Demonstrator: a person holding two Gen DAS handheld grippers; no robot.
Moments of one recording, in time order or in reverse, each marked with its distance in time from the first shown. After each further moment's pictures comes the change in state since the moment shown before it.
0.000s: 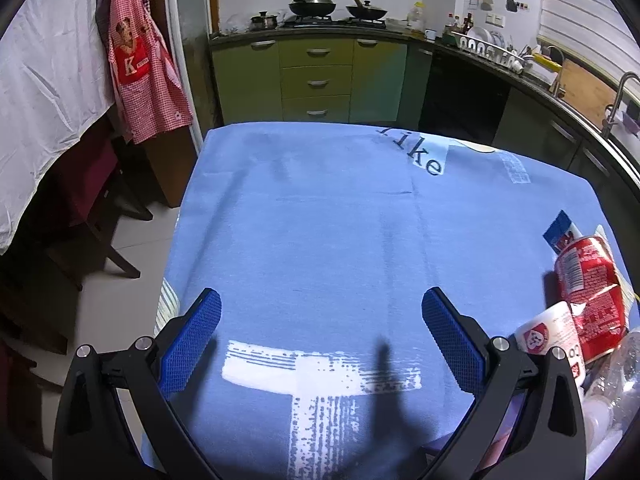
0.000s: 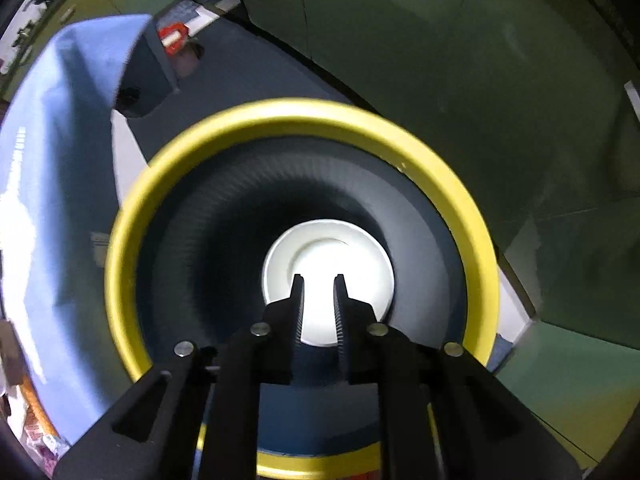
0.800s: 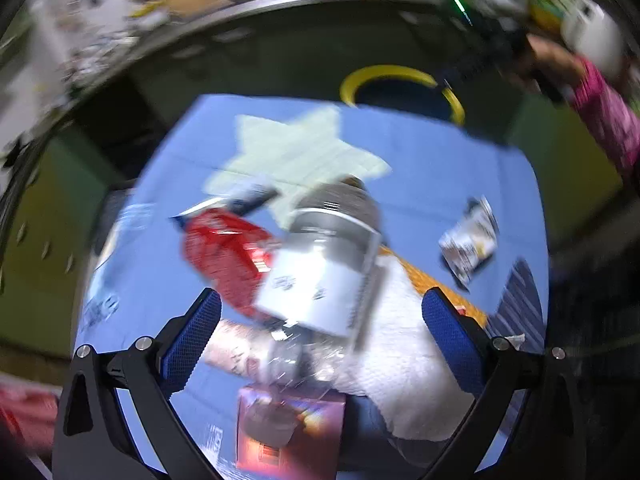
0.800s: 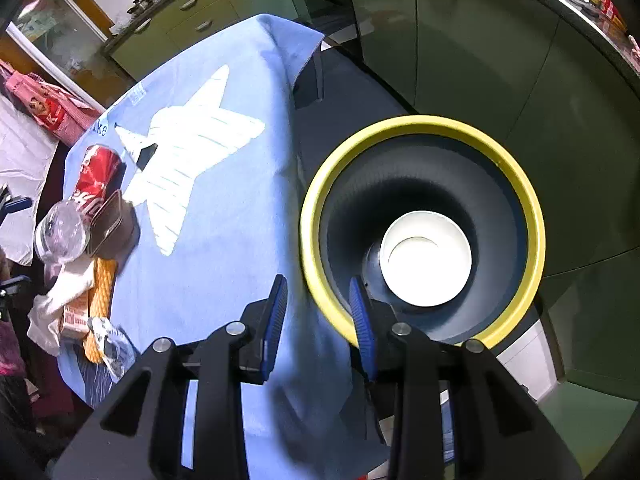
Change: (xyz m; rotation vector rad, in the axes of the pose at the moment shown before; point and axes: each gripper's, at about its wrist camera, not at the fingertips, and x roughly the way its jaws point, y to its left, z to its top) left arm -0.114 -0.205 -0.015 1.204 0.170 -0.662; right arm -0.088 0.066 -0.093 -0.247 -0.148 0.231
